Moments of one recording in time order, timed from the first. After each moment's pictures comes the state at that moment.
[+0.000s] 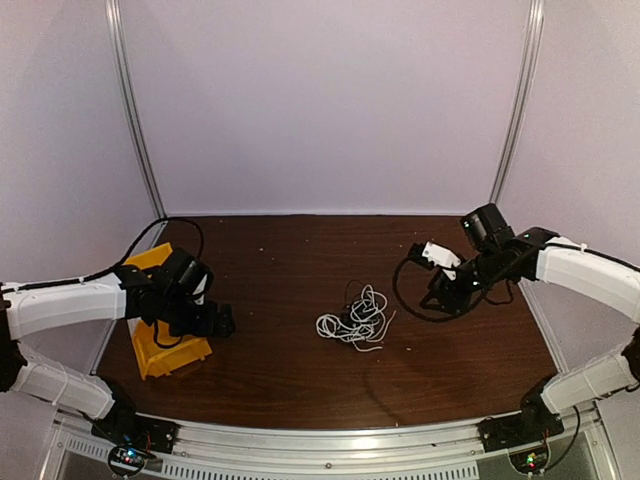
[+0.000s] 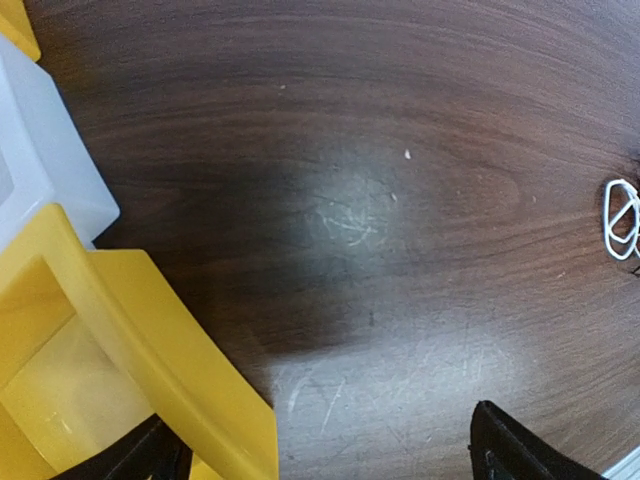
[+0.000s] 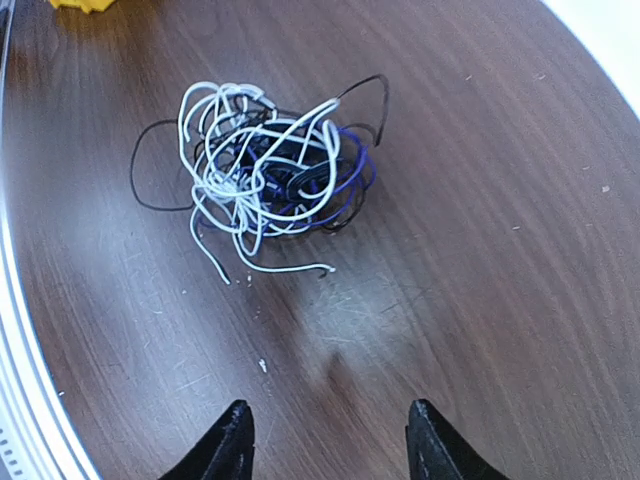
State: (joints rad) left arm -0.65 1.23 0.72 -0.58 -0.09 -0.59; right arm 0.50 1.33 0.98 -0.66 -0.32 -0.49
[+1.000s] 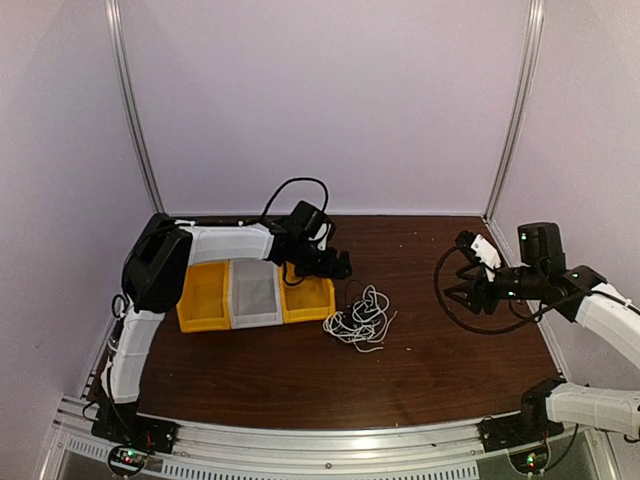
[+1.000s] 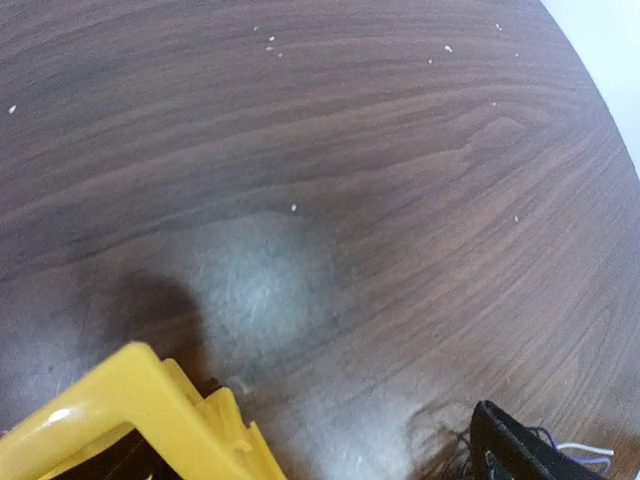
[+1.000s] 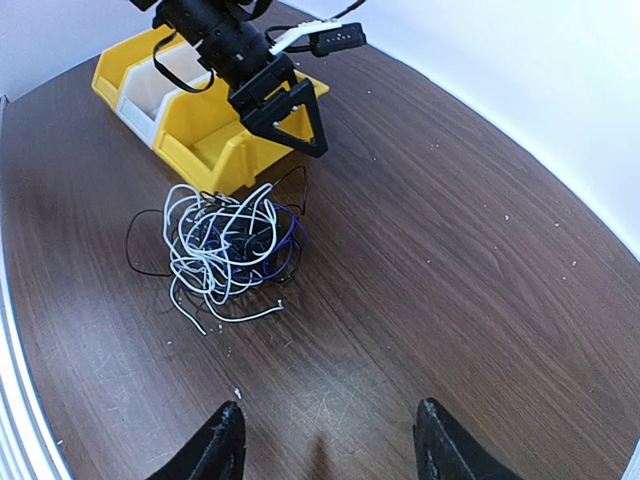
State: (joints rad) left arm -0.75 2.29 1.79 -0.34 0.13 -0.43; right arm 0.30 0.88 0.70 -0.43 -0.44 -0.39
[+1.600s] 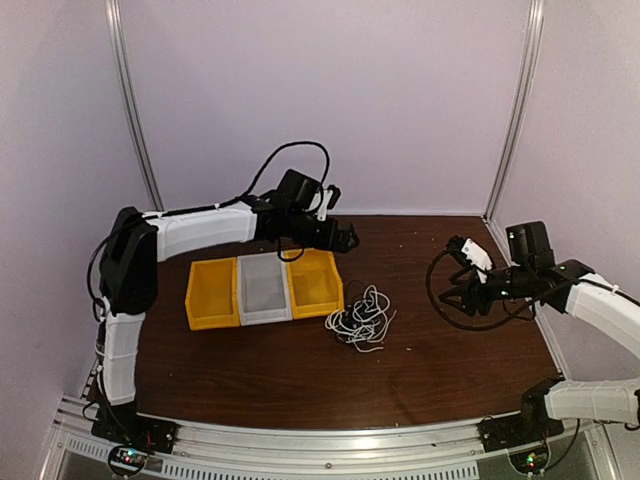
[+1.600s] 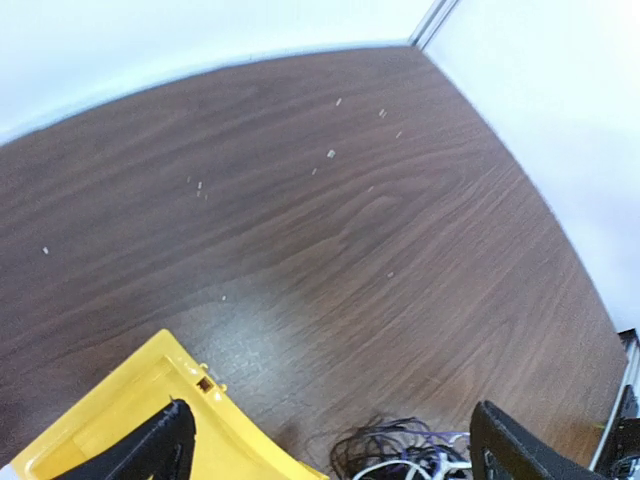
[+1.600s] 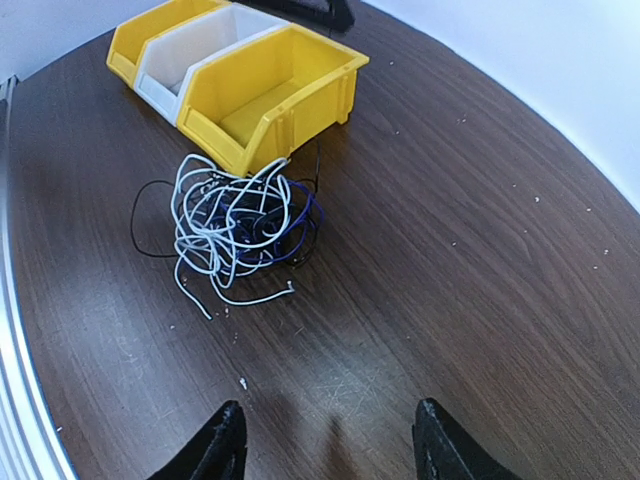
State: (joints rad) left arm -0.76 2.17 1.83 -0.32 0.17 -0.35; right arm 0.29 0.97 0.70 -0.43 -0.47 -0.43
